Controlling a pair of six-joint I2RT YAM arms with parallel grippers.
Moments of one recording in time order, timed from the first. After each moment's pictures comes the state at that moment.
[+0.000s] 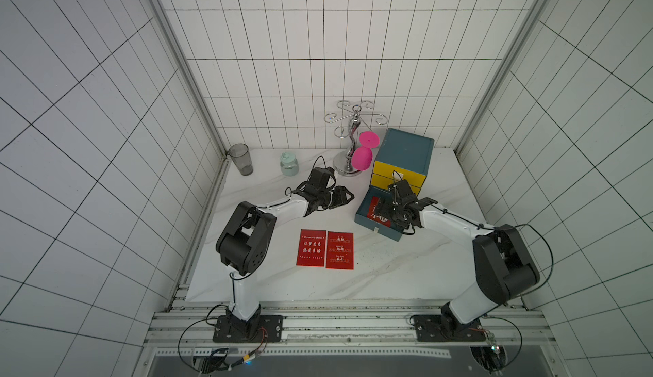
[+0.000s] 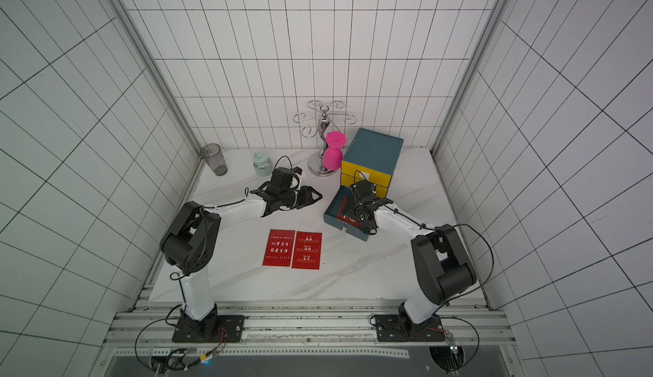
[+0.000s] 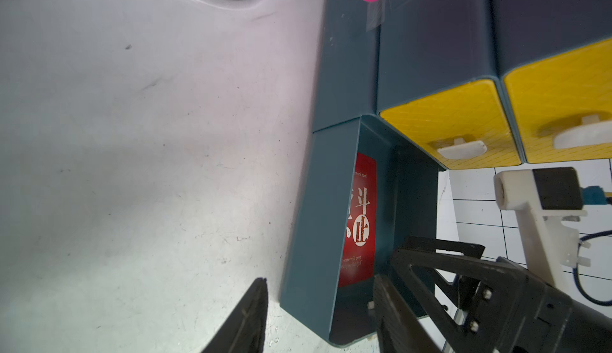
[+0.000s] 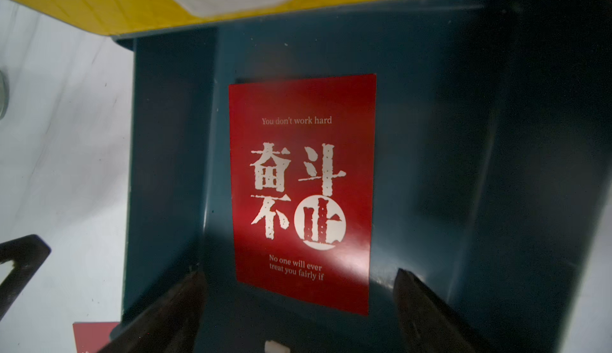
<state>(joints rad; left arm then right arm) -0.52 1.92 1.25 -0.01 0.45 -0.70 0.42 1.62 0.99 -0.38 0.07 0.78</state>
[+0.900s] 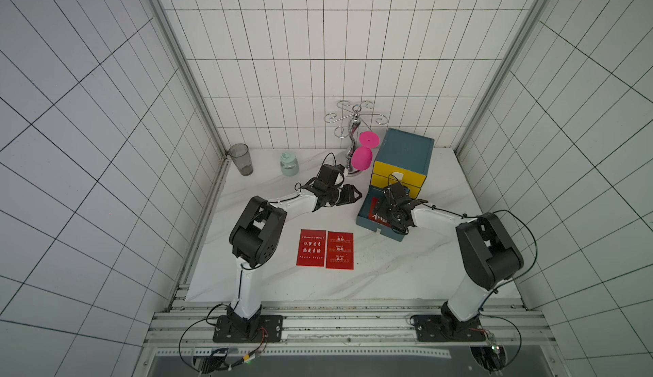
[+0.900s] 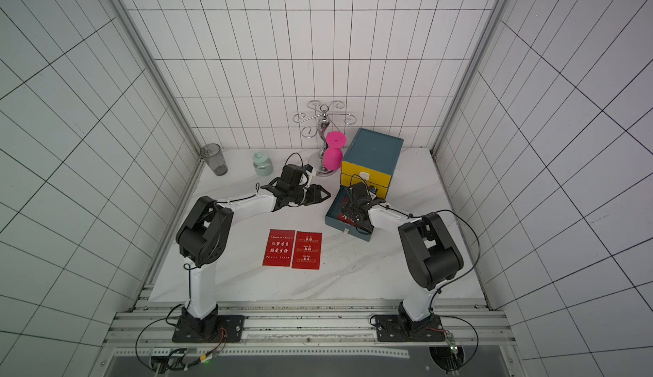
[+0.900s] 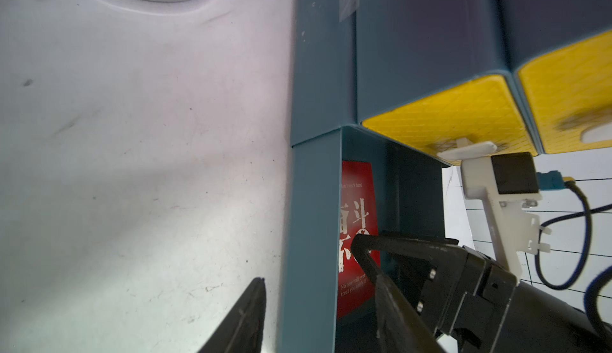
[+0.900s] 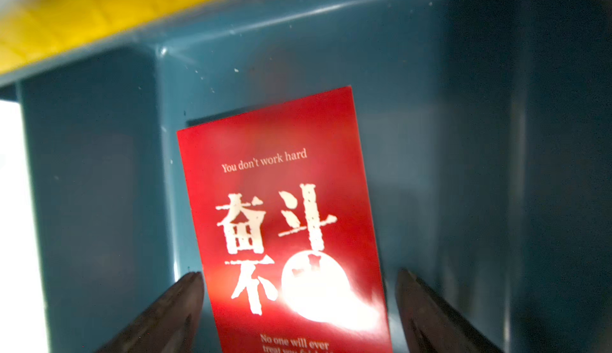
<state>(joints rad) -0.55 2.05 1.40 -0.05 0.47 -0.61 0.43 1.73 0.98 -0.27 0.14 0.90</state>
